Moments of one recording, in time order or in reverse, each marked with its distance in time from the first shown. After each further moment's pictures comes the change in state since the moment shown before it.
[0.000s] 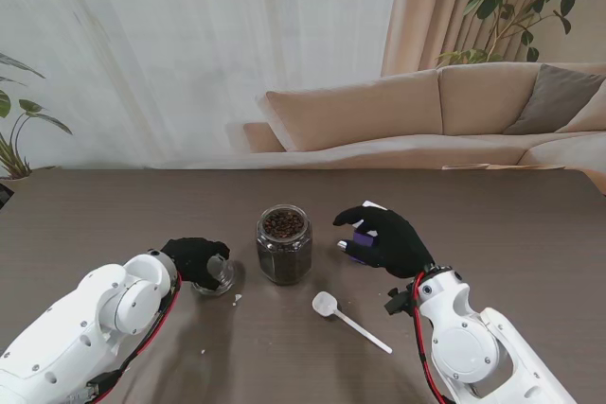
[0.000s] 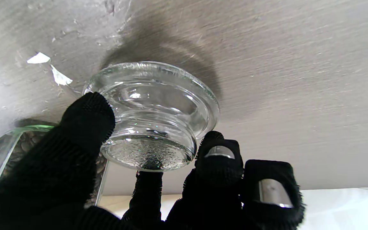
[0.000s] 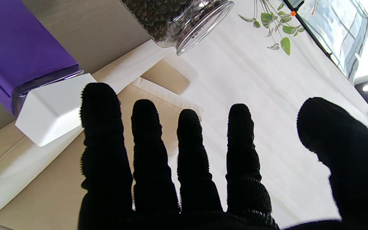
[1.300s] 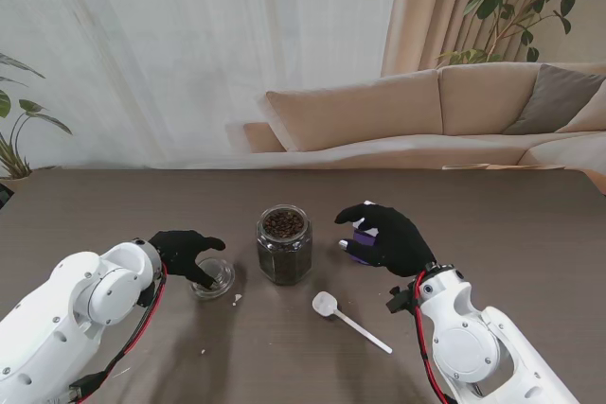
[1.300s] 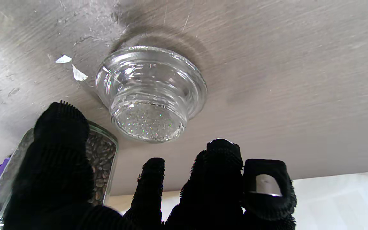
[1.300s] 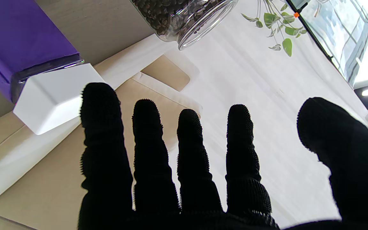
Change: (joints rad) left arm 0.050 0.012 -0.136 -0.124 0.030 -0.106 -0.170; right arm -0.001 0.002 0.007 -0.007 -0.035 0.000 -0.010; left_hand 0.028 0.180 -0.465 0.046 -0.013 0.014 -0.318 -0.292 -0.205 -0.066 -0.185 -0.282 -0.301 0.066 -0.140 0.074 -0.208 0.011 -0.073 0.267; right_hand 0.000 0.000 0.000 0.000 -0.011 0.008 0.008 0.000 0.000 -0.001 0.000 0.000 0.000 -0.009 -0.002 0.000 0.000 0.000 0.000 -0.014
